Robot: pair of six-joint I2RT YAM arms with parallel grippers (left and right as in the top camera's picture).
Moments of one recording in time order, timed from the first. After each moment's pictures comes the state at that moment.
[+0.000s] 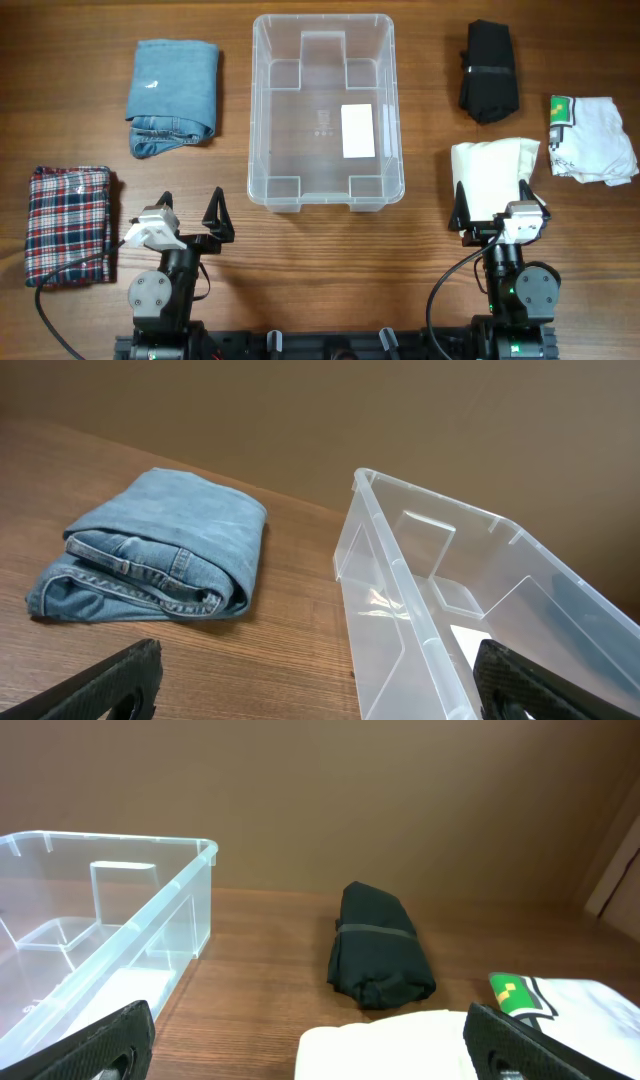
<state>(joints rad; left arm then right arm) -0.02 0.01 0.02 -0.07 0.05 -0.36 -0.02 0.02 0.01 0.01 -0.01 -0.06</state>
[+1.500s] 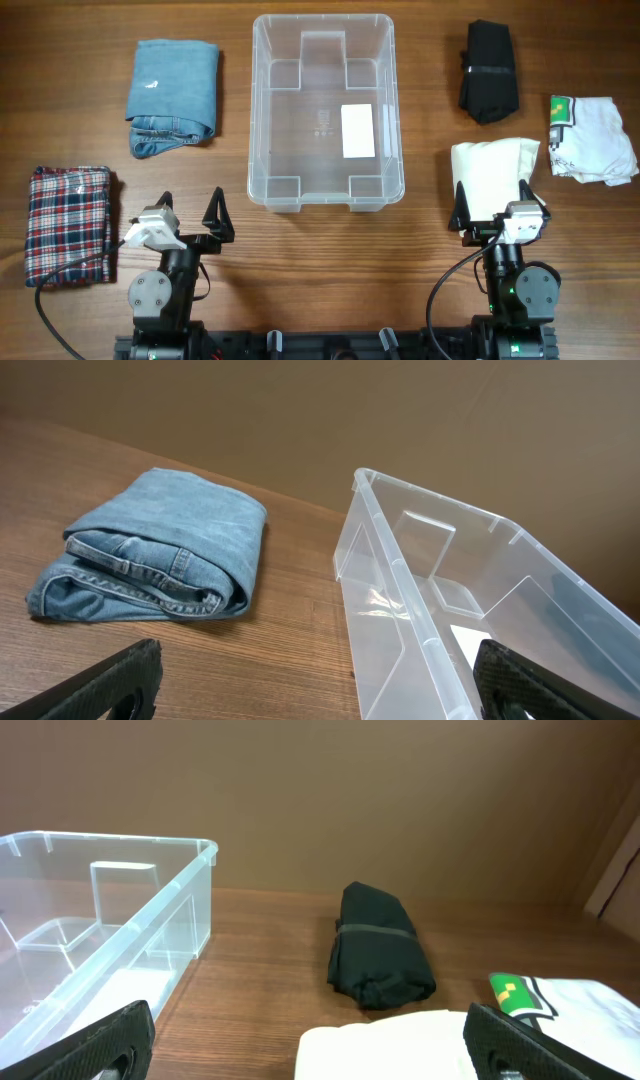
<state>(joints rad) -0.02 0.01 0.02 -0.07 0.05 -0.36 -0.02 0.02 0.01 0.01 -0.01 -0.06</state>
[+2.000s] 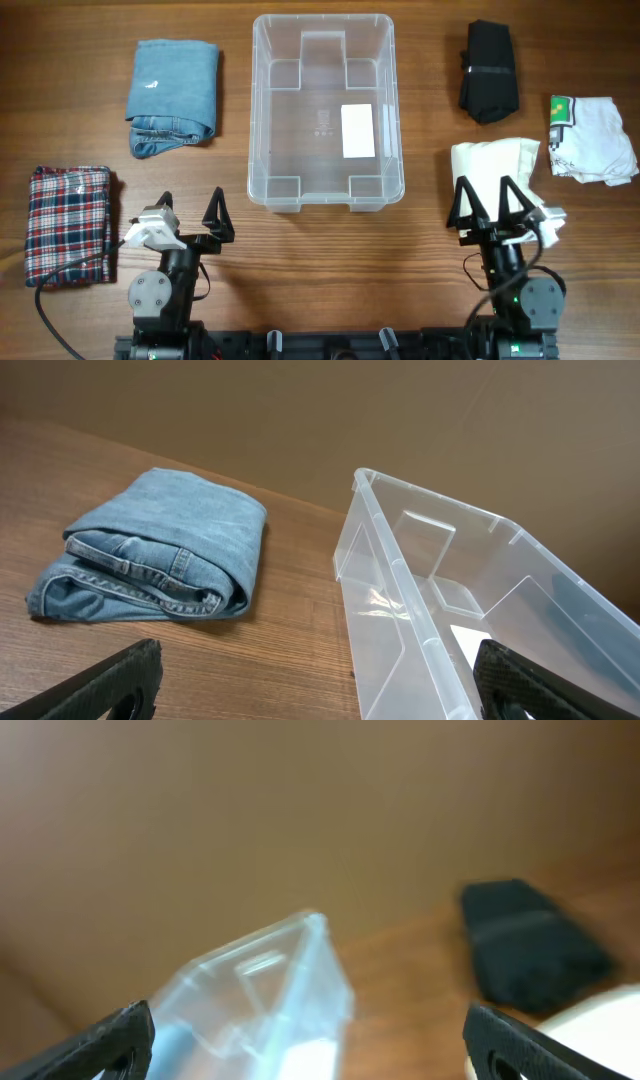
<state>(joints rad) -0.02 0.01 0.02 -0.07 0.05 -0.36 -0.02 0.02 0.01 0.20 -0.16 0.54</state>
